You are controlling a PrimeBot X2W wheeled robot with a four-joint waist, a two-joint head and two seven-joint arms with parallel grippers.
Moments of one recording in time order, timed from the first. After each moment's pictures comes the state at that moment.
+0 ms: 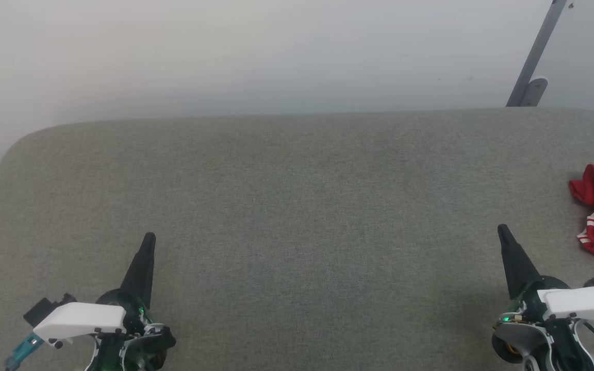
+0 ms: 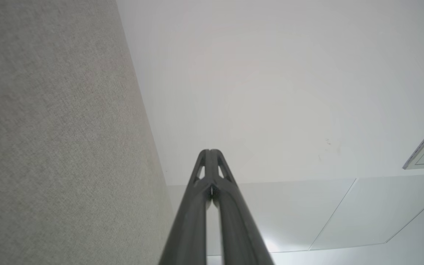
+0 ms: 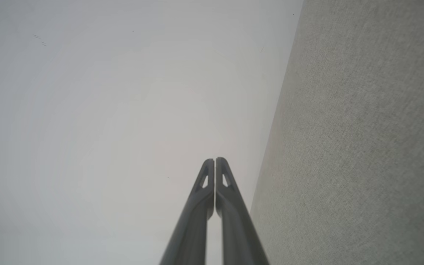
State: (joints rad) left arm -0.10 0.05 0.11 0.25 -1.61 -0.13 0.11; right arm -0.11 -0.05 -0.11 0.25 1.61 0.13 0.11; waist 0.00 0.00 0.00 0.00
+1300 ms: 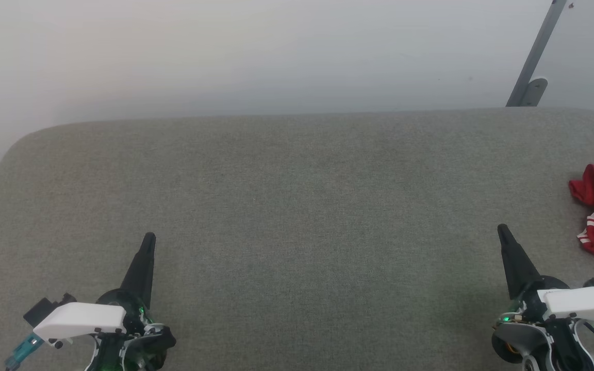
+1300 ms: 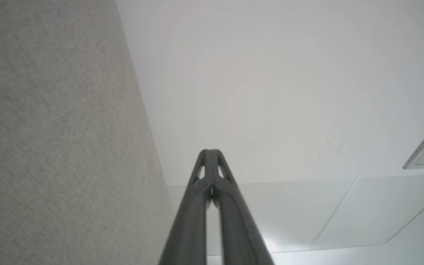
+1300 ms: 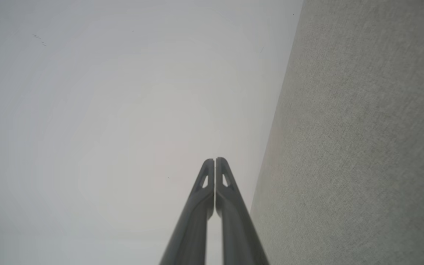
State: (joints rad) left arm -0.10 0.05 0.11 0.25 -1.61 -0.13 0.11; right arm -0.11 -0.05 -0.11 0.25 1.61 0.13 0.11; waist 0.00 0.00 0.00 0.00
